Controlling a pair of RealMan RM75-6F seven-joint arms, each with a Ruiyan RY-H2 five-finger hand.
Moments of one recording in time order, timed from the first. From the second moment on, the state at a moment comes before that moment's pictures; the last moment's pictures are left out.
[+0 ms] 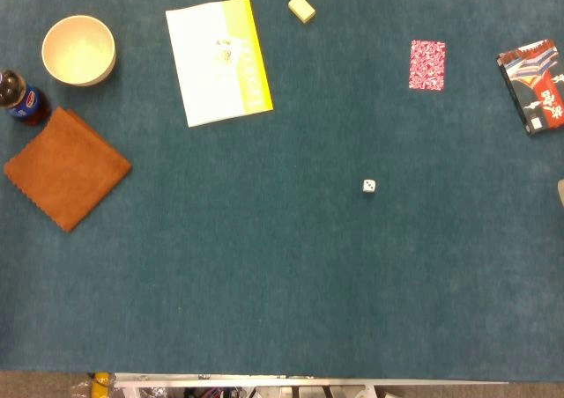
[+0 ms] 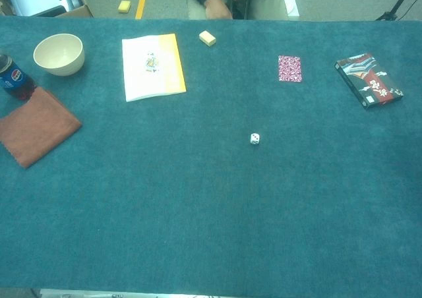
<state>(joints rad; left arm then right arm) -0.04 -0.89 -0.01 -1.78 1.59 1.56 0.05 0.07 -1.18 0.08 -2.04 -1.49 1.53 -0.40</state>
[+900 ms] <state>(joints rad) -0.04 -0.88 0.01 -1.78 1.64 1.56 0.04 0.26 -1.21 0.13 -2.12 -1.42 1.27 -0.54</state>
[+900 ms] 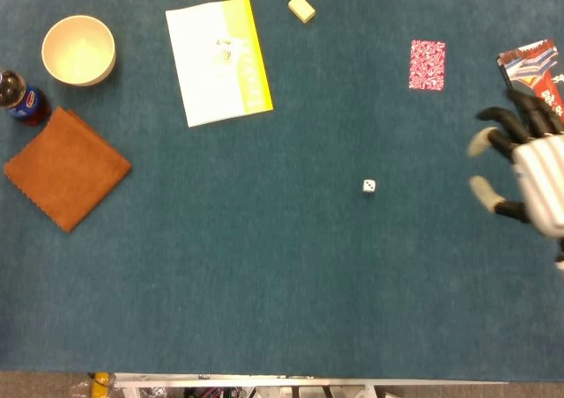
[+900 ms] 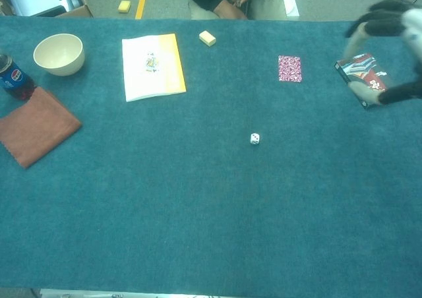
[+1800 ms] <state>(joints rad) -0.04 -0.87 0.02 -1.80 1.66 1.55 0.06 0.67 -1.57 0.19 -1.87 -0.86 1.09 -0.91</state>
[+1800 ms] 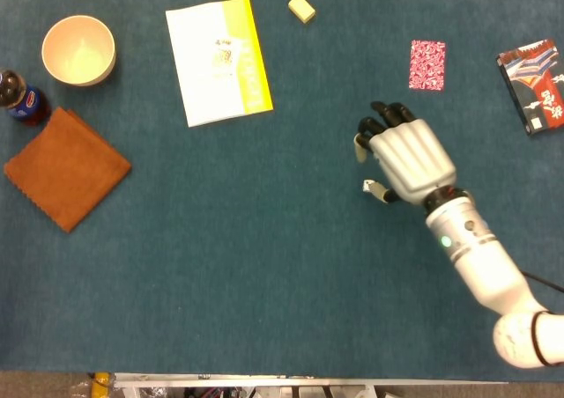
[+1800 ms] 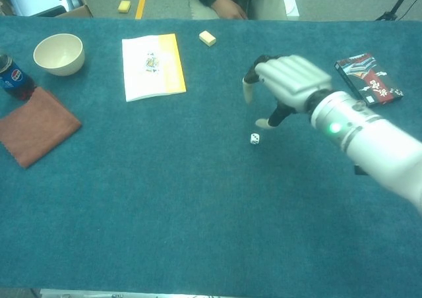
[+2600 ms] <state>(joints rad) -0.04 -0.89 0.02 -1.77 1.66 1.56 0.03 0.74 -1.68 0.08 -1.69 -0.76 1.12 -0.95</state>
